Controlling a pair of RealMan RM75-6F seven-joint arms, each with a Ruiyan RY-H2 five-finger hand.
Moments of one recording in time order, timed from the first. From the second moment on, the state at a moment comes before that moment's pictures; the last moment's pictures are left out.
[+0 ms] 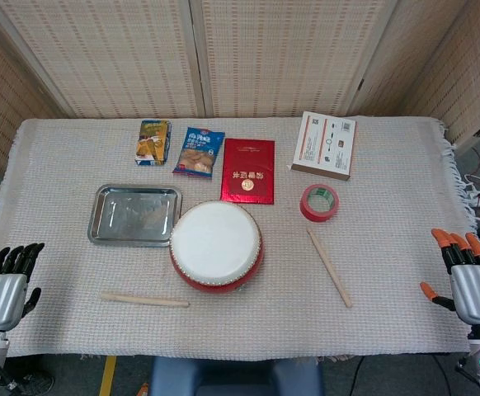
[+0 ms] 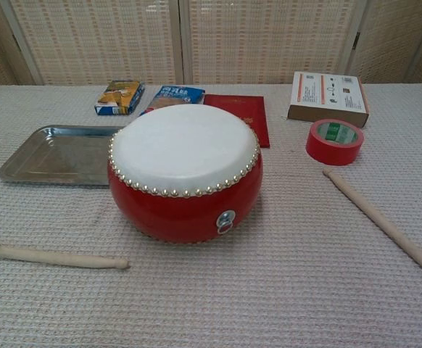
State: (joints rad) left arm -0.13 -1.20 -0.07 -1.57 1.43 1.44 0.22; right arm 0.08 -1.13 0.07 -1.59 -1.47 1.46 -0.04
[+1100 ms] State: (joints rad) left arm -0.20 -1.24 -0.04 -1.52 1.54 1.38 0.13; right arm 0.04 -1.13 0.07 -1.57 -1.53 1.55 0.01
